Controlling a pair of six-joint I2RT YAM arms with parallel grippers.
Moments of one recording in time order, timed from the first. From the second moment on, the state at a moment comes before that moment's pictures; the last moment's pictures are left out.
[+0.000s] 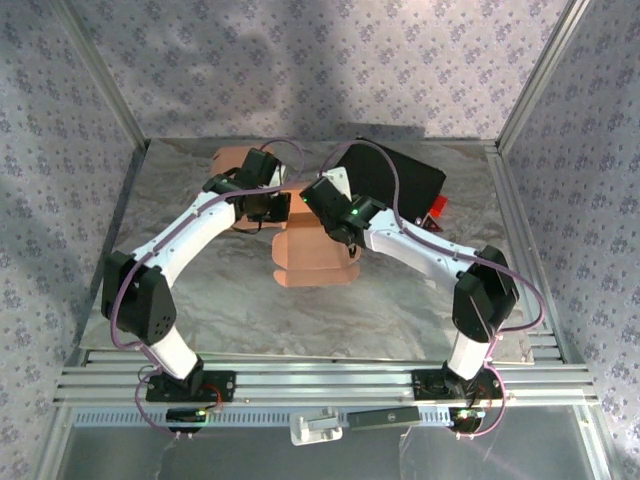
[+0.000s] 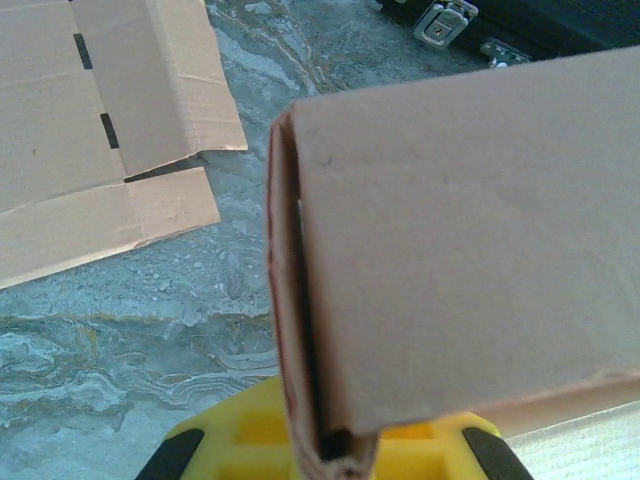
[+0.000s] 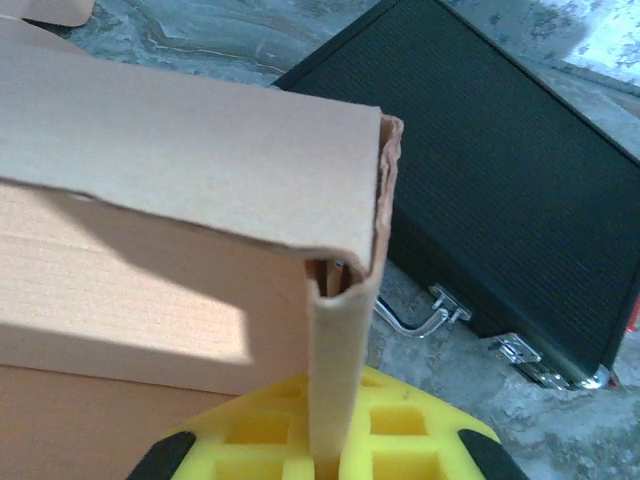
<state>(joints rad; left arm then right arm) -0.52 1.65 1.45 -0.79 0.06 -0.36 0.83 1.74 1.50 -0.70 0.66 0.38</state>
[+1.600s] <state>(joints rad) -0.55 1.64 1.48 -0.88 -0.07 -0.53 0.73 1.65 1.53 -0.65 0.33 0.40</state>
